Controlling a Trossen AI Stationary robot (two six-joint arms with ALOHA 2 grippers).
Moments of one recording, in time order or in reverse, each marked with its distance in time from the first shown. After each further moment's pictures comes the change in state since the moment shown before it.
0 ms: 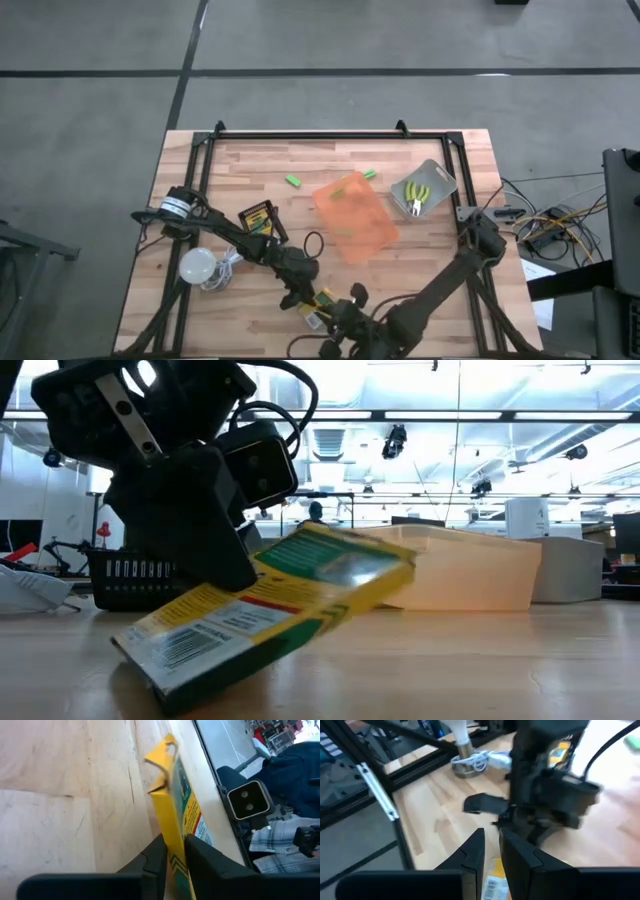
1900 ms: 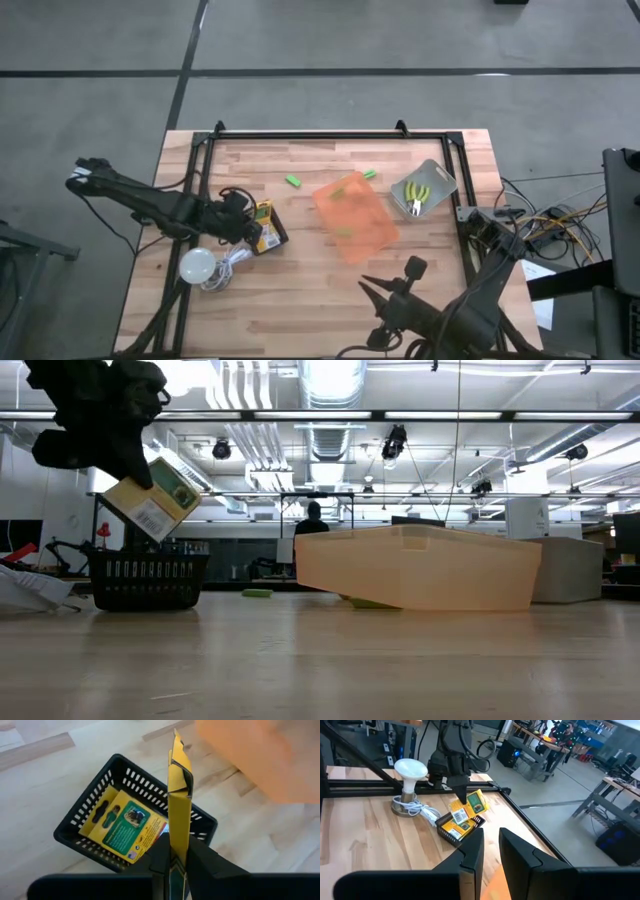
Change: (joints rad) left arm 0.007 -0.960 -0.010 -1.474 -0.847 -0.722; right arm 0.129 -0.069 0.520 -0.985 0.340 -0.122
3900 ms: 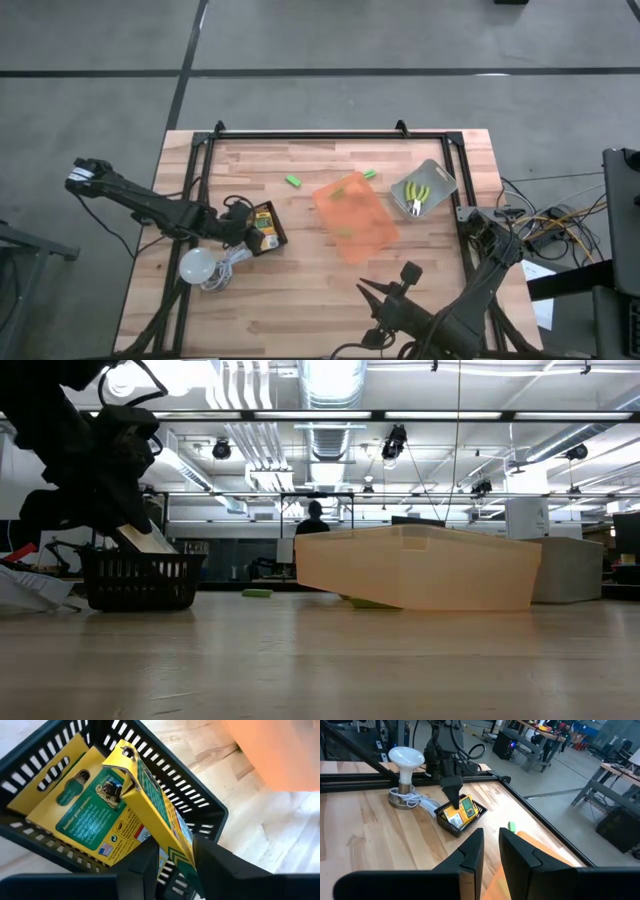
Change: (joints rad) left arm 0.002 -0.042 -0.305 0.419 0.101 -0.041; right arm 0.000 0.006 -0.134 0.007 -0.007 0.180
